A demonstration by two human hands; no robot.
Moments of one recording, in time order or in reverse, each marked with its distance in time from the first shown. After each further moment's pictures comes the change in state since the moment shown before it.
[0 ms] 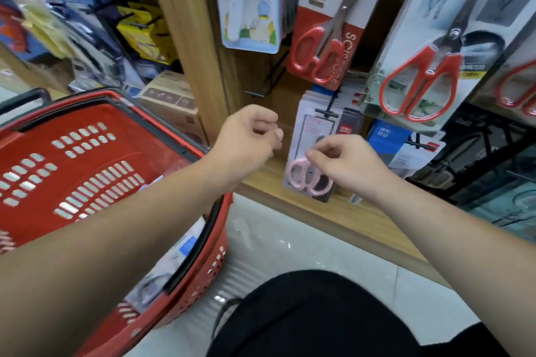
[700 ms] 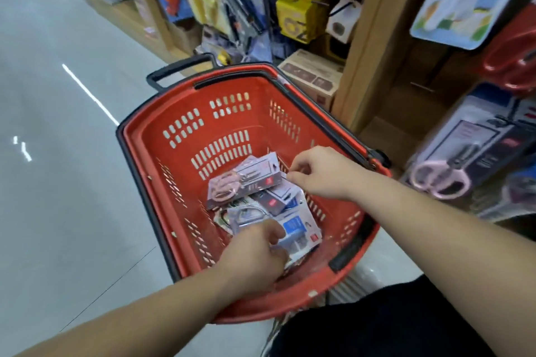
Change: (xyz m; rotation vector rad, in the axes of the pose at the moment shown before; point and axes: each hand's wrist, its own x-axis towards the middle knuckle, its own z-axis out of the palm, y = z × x) left_hand -0.200 -0.141 -0.155 0.529 -0.130 -0.394; right_hand -0.014 -0.155 0.206 -0.430 -0.559 -0.347
